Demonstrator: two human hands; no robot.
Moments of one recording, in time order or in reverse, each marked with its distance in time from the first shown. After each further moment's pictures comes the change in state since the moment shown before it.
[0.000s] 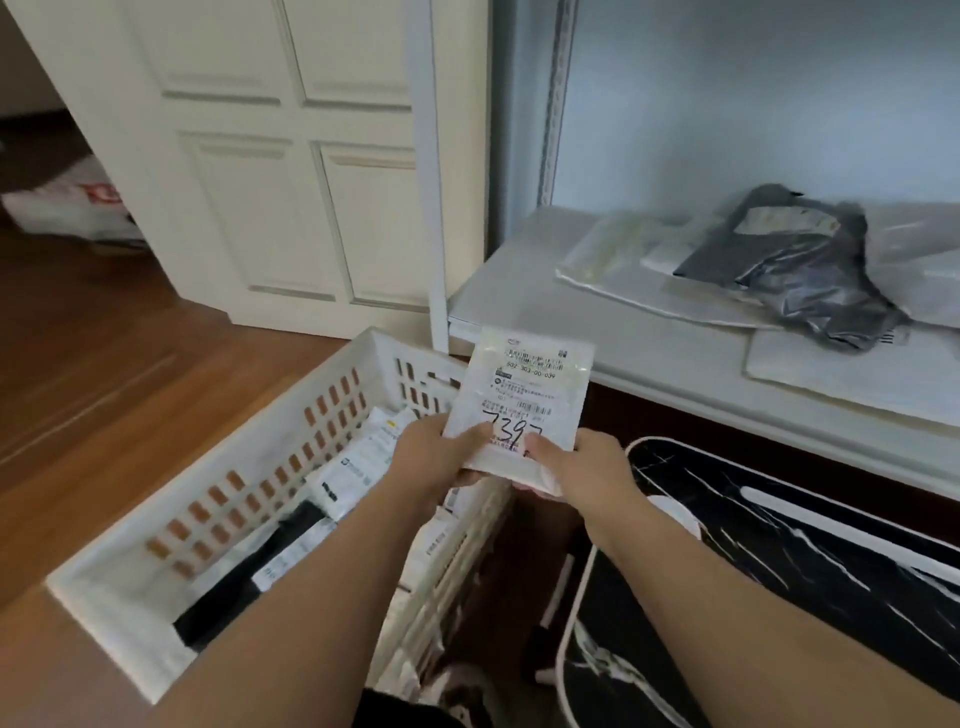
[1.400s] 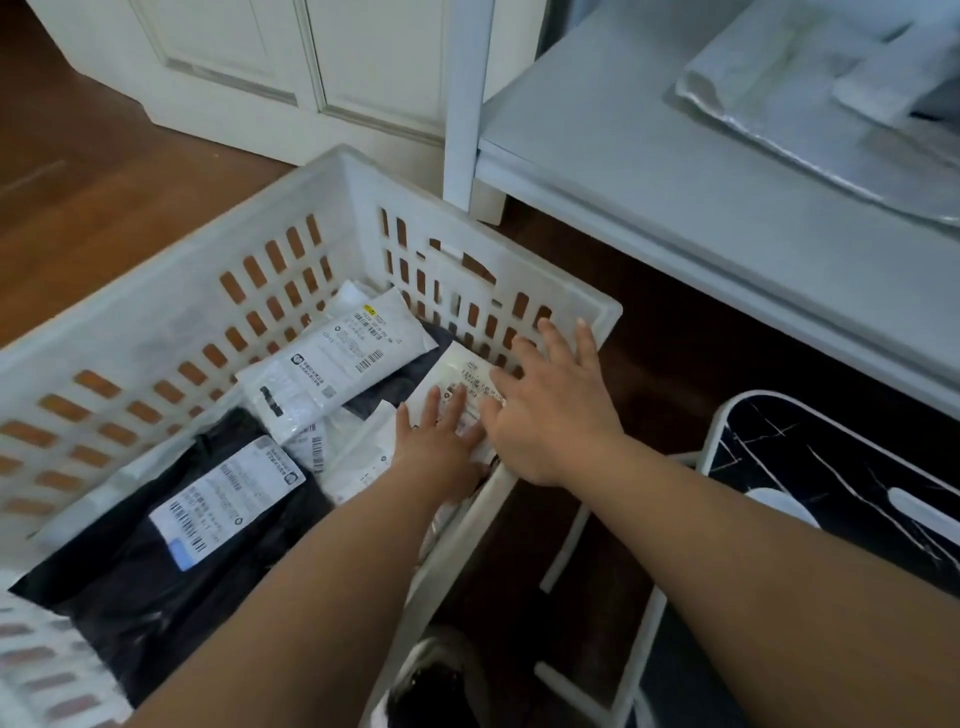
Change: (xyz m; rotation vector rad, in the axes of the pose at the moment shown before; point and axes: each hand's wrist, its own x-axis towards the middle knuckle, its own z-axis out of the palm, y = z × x) left_hand 0.173 -0.184 0.025 1.468 -0.463 -0.026; right_hand 0.128 0.061 0.084 -1.685 -0.357 -0.421
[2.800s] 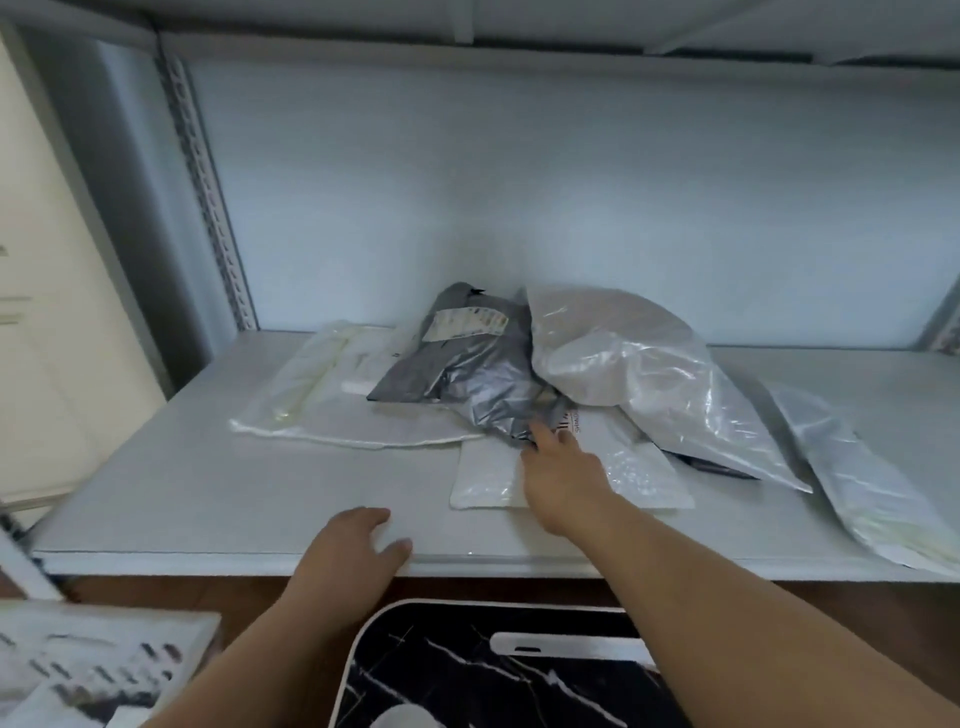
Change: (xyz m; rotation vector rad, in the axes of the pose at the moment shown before) left_hand -0.081 0.272 -0.209 -0.438 0.483 0.314; right_hand -0.180 0.357 -0.031 0.251 0.141 0.674
